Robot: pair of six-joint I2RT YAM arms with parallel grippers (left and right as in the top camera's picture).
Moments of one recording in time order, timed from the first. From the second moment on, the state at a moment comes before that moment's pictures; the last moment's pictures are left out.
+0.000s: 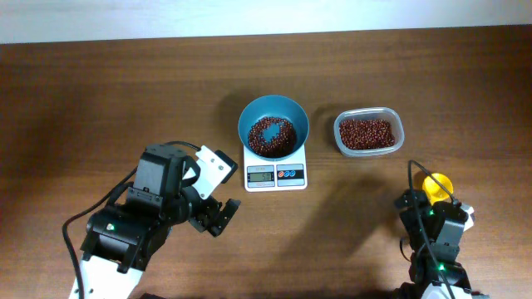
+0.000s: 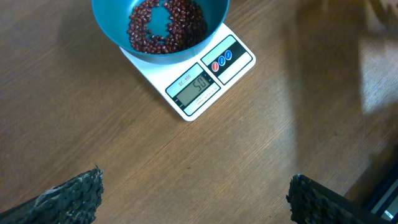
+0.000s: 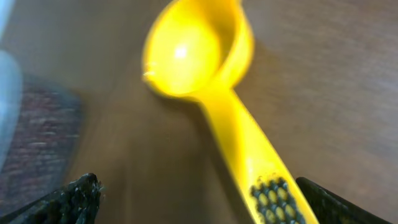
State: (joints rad) left arm -0.35 1.01 1.02 -0.94 0.25 0.32; right arm -0.30 0.74 0.13 -0.18 0.06 0.87
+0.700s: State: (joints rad) left arm -0.35 1.01 1.02 -0.94 0.25 0.32; right arm -0.30 0.78 0.30 -0.36 0.25 0.47
